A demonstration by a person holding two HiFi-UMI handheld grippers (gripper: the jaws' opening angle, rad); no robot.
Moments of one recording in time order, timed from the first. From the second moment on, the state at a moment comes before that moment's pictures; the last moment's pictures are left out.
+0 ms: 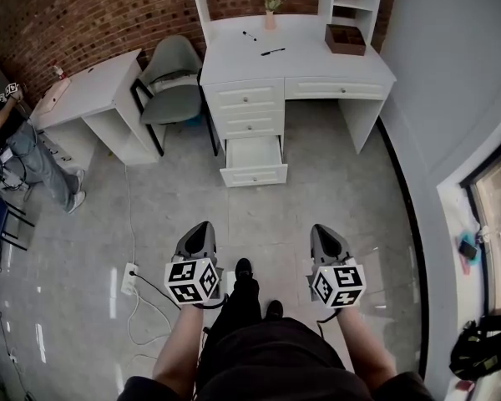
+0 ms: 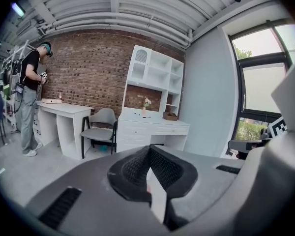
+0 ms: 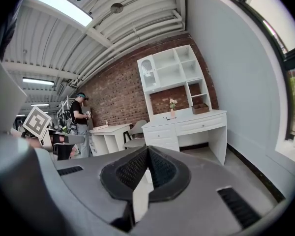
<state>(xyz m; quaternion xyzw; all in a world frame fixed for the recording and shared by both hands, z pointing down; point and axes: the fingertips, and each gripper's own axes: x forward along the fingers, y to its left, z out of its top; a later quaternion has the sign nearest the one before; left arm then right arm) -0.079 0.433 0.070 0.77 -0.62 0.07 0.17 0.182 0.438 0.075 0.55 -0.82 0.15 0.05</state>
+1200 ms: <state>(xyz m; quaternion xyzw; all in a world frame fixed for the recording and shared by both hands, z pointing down) -0.167 0.038 0.190 0.76 -0.59 0.15 0.24 0.116 0.060 0.165 0.59 -0.77 0.24 0.10</state>
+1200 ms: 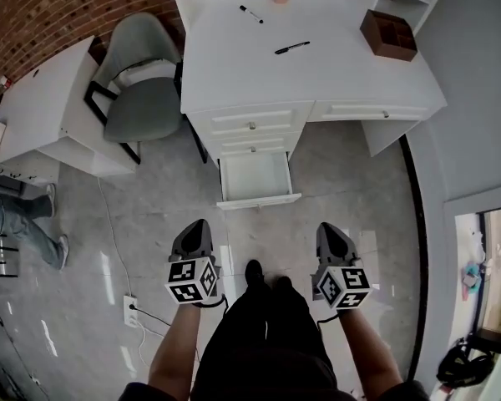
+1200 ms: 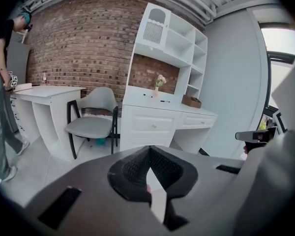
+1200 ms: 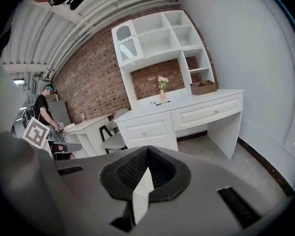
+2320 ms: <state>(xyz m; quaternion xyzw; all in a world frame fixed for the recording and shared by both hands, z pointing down) -0.135 -0.009 0.571 0.72 -0.55 0.24 0.34 0.121 -0.027 0.538 0.55 -0.76 0.30 0.20</state>
